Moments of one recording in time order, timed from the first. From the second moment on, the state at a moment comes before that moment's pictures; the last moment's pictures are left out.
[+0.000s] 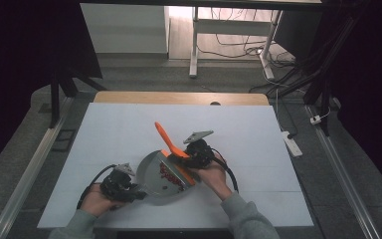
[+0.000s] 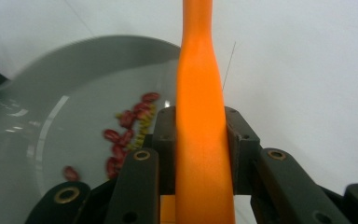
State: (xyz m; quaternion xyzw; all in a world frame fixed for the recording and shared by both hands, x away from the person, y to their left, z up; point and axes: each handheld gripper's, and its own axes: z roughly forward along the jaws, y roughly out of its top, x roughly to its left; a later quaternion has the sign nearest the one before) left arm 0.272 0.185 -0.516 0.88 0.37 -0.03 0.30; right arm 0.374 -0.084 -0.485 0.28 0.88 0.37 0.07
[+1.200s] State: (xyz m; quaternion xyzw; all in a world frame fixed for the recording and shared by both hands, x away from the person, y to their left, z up) left arm 0.272 0.189 -0.515 0.87 0.38 -0.02 0.32; right arm 0.365 -0.120 -0.448 0.26 0.86 0.43 0.09
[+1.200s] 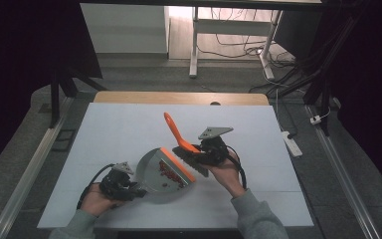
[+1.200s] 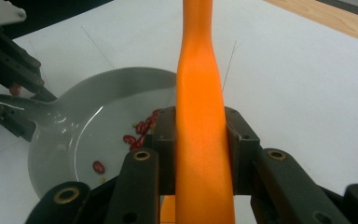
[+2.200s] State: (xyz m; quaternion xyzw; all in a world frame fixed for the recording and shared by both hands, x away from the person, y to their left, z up) left arm 0.261 0.211 -0.511 0.80 0.46 0.02 0.38; right arm 0.364 -0.191 -0.431 0.29 0.84 0.45 0.11
